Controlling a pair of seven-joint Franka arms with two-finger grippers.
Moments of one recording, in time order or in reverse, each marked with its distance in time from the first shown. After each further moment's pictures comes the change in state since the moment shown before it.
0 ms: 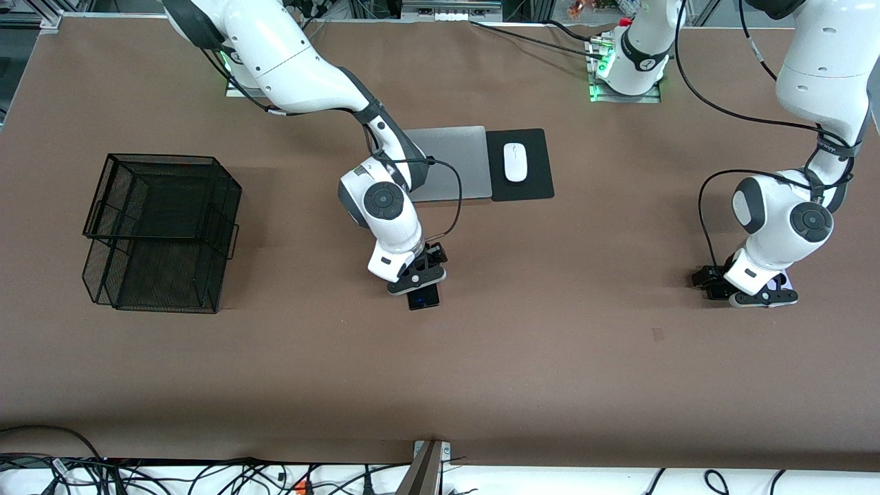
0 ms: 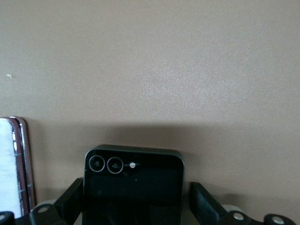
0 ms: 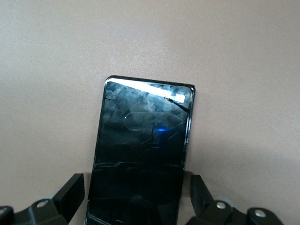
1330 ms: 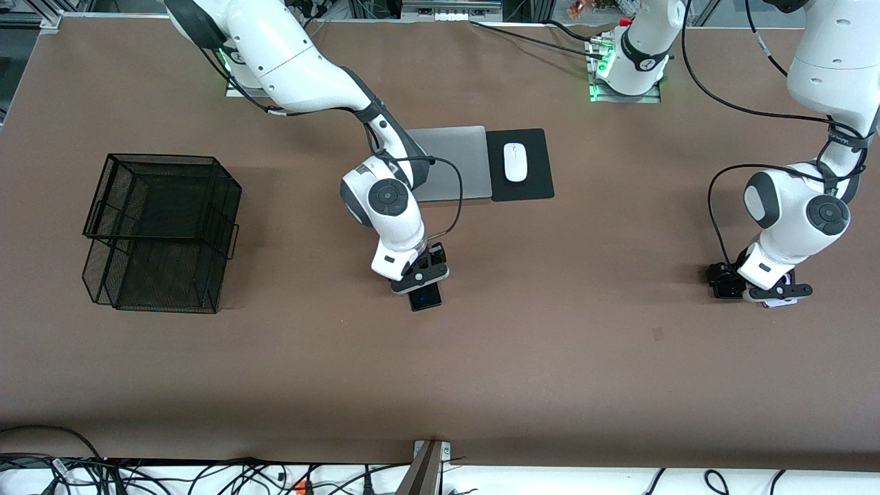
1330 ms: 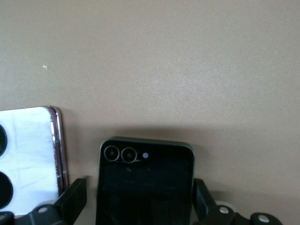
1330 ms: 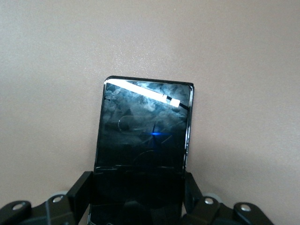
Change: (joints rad) left arm 0.042 -0.021 -0.003 -0.017 0.000 -0.001 0.032; right arm 0.010 0.003 -0.004 0.001 -0.044 0.010 0.000
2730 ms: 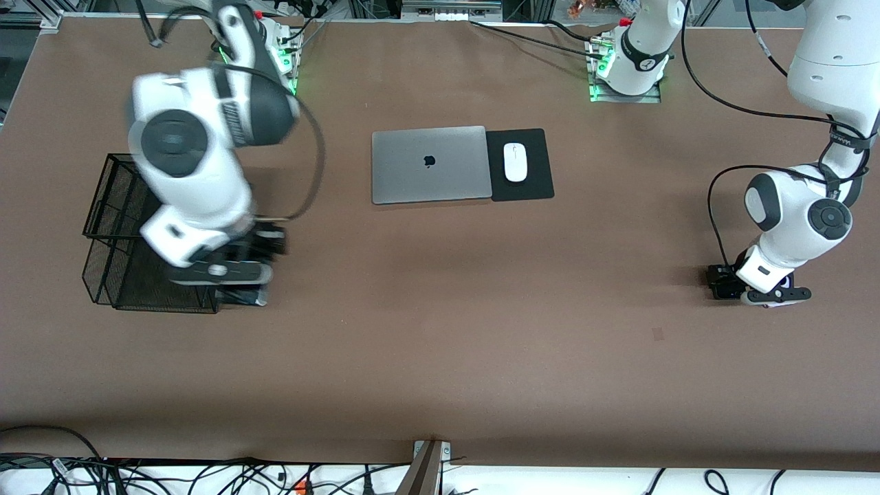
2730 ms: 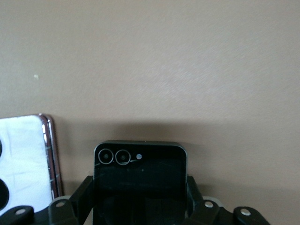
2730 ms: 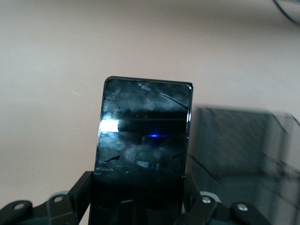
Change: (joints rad) left arm -0.005 -0.010 -0.022 0.049 0.000 -0.095 -0.001; right arm -0.020 -0.503 -0.418 0.043 0.001 -0.815 -0.088
